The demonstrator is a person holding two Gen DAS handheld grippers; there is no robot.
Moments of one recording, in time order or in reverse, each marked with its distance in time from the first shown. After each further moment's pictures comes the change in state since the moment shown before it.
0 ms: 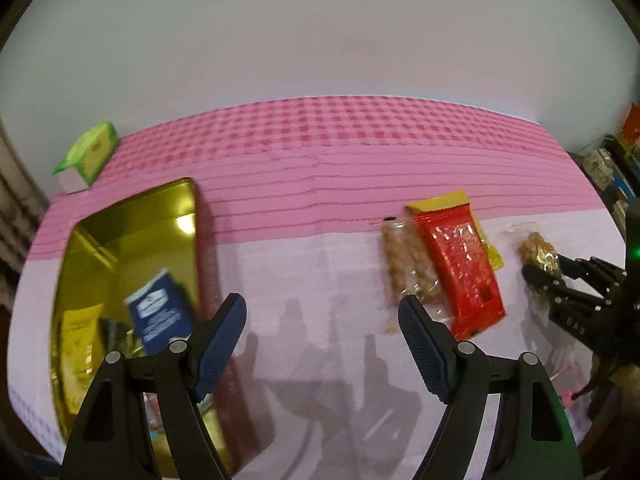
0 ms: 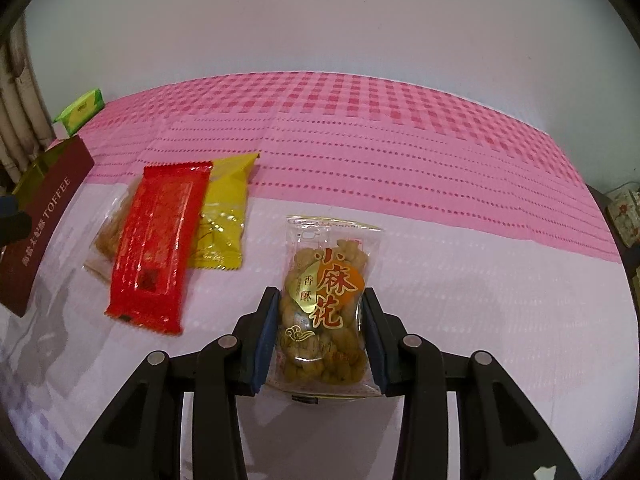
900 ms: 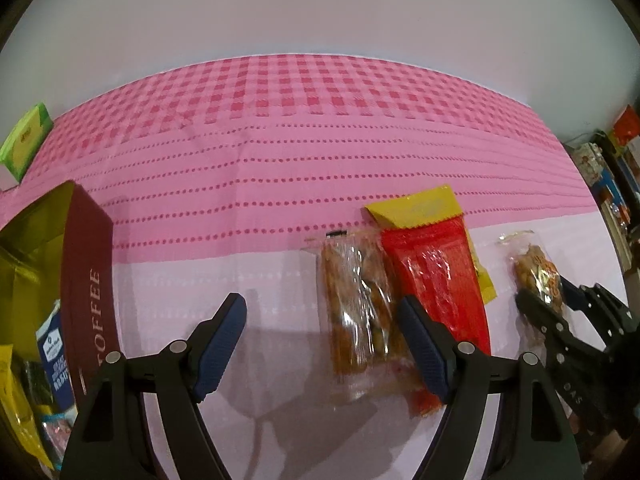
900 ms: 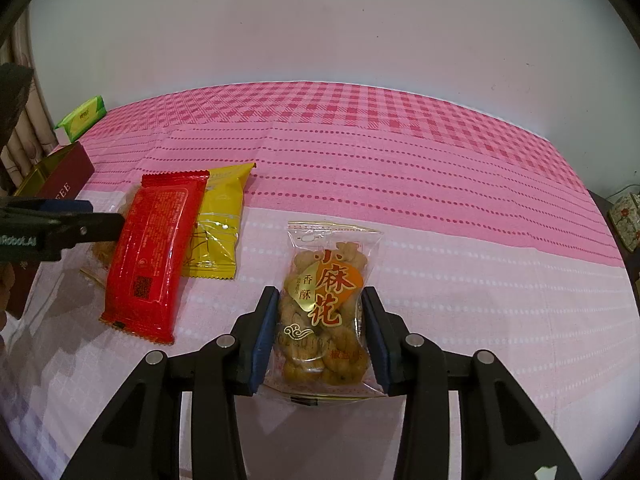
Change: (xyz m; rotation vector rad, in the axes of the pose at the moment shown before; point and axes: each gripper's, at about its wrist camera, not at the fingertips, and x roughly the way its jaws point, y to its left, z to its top) left arm 0.077 -0.034 0.033 -0.011 0.133 -0.117; right arm 0.002 -0.003 -0.003 0.000 -0.042 0.005
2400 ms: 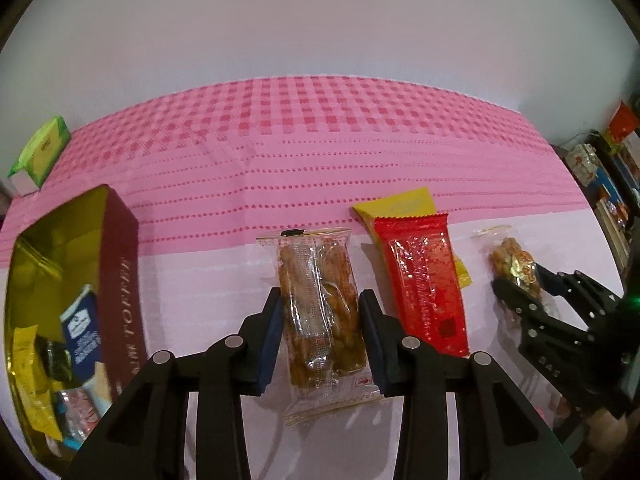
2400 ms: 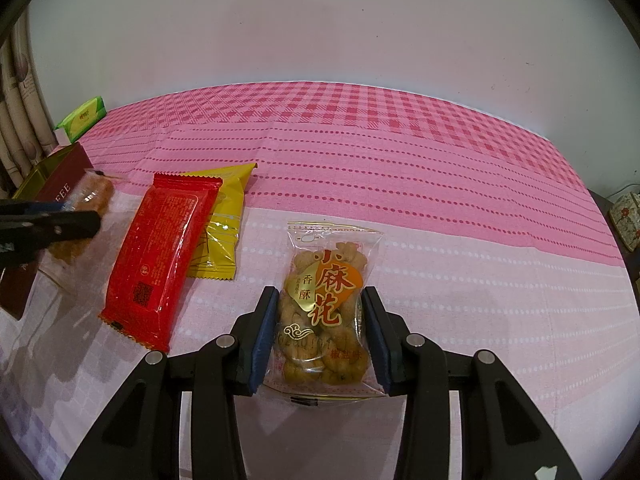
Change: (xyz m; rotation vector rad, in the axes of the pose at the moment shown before) left arm -0.043 -0.009 -0.014 0.023 -0.062 0.027; right arm 0.000 0.000 0.000 0.000 0.001 0.000
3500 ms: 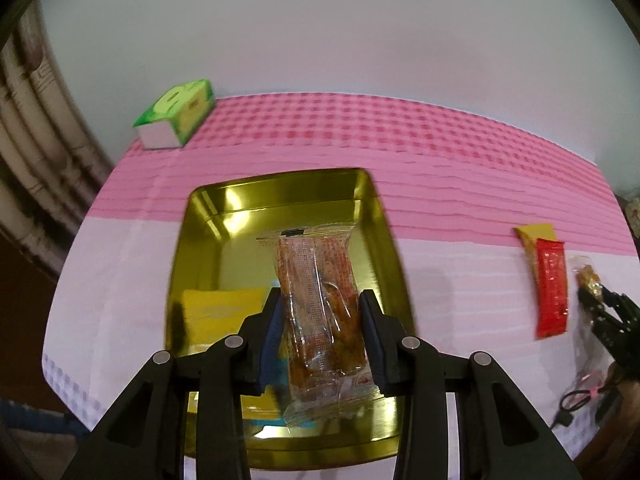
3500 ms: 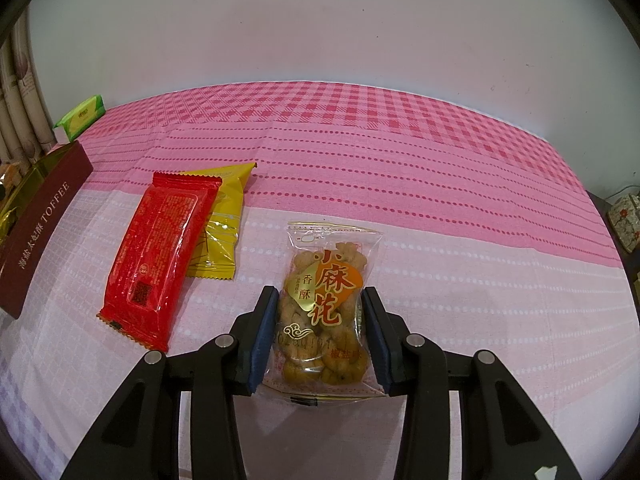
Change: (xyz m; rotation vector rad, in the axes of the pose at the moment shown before) left arm -0.082 0.156 -0.029 -0.183 -0.012 0.232; right arm 0.001 -0.001 0.001 -0.002 0.001 -0.004
